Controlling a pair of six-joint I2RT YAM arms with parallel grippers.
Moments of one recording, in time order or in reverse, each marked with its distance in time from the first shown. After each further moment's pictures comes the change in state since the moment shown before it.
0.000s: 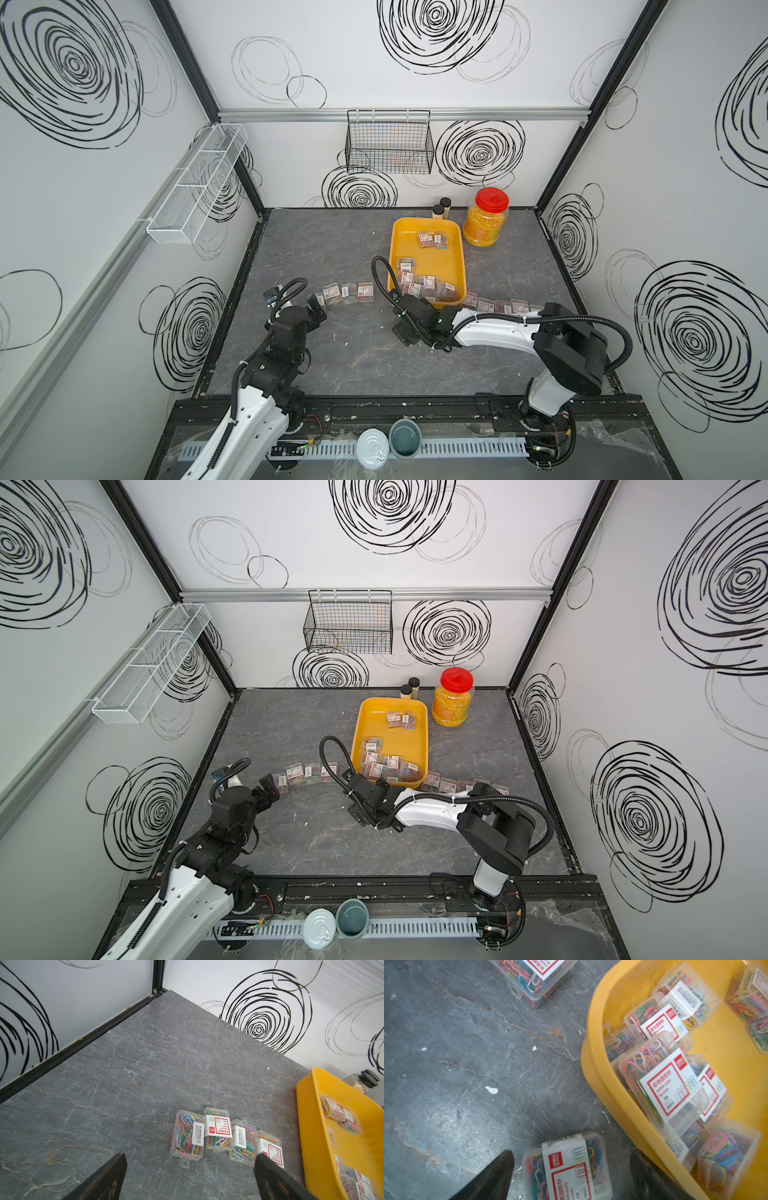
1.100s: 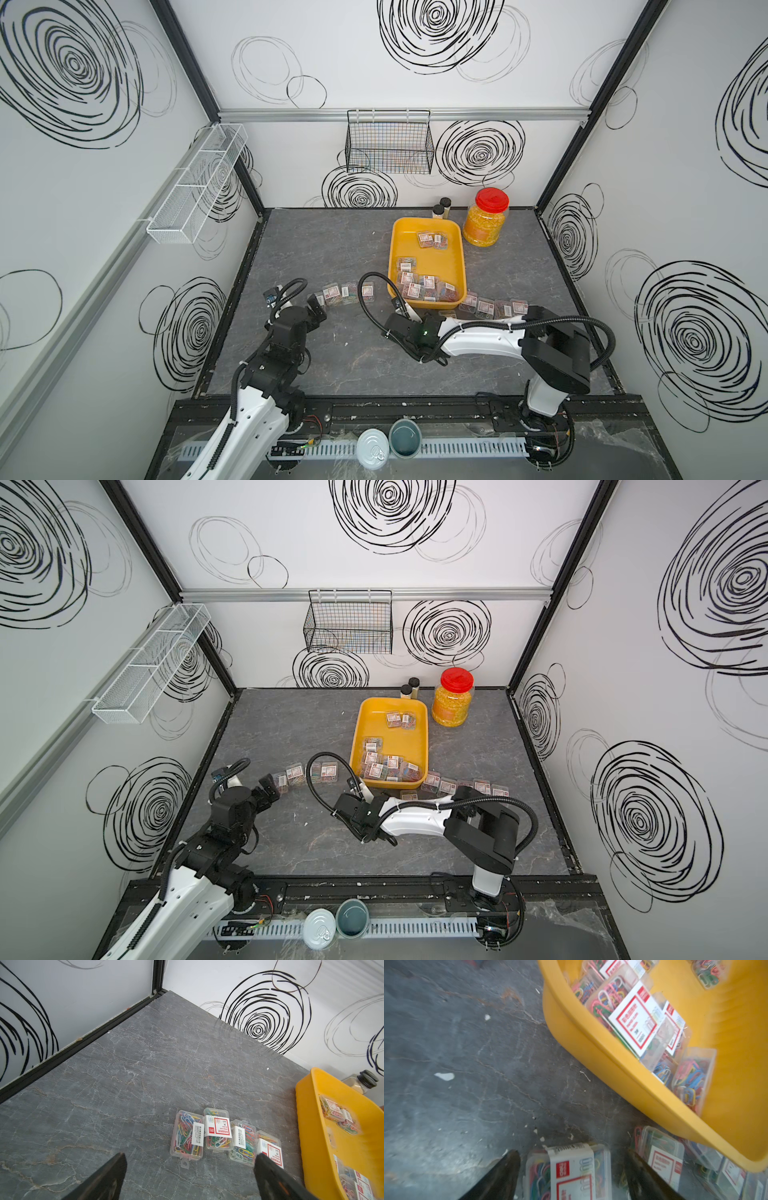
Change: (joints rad) left arm 0.000 -0.005 0.000 -0.002 0.000 0.000; right arm 0.148 0.050 0.075 -0.262 0.252 0.378
